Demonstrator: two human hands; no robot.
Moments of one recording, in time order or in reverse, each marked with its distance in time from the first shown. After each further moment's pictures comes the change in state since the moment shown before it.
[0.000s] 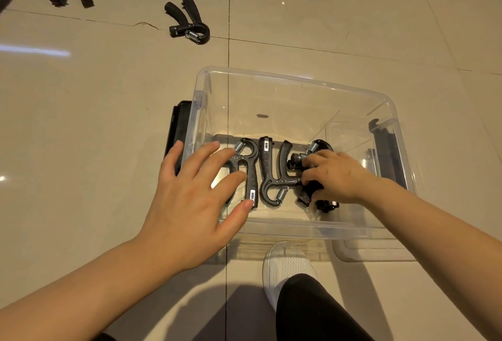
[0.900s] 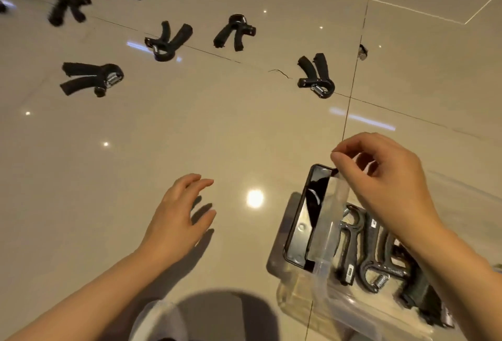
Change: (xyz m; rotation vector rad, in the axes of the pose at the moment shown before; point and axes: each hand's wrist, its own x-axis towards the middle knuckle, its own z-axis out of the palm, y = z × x) left_hand -0.086 -0.168 -0.025 -0.388 0.068 -0.710; right_hand 0.062 -0.128 -0.188 0.833 0.768 -0.031
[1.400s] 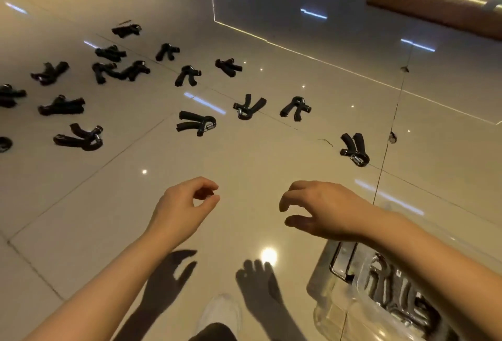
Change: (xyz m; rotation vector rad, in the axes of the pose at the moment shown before) left_hand -0.094 0.006 -0.168 -0.066 0.261 -0.172; right_hand -0.015 -0.182 0.019 -0.578 -0.691 -0.656
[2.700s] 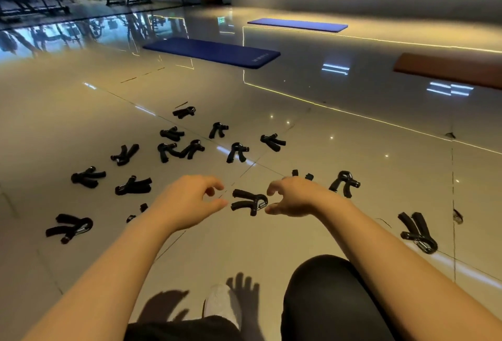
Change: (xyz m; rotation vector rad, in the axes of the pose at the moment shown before) left_hand 0.107 0.021 -0.236 0.445 -0.076 0.046; right_hand 0.204 -0.067 -0.160 0.160 -0.009 0.203
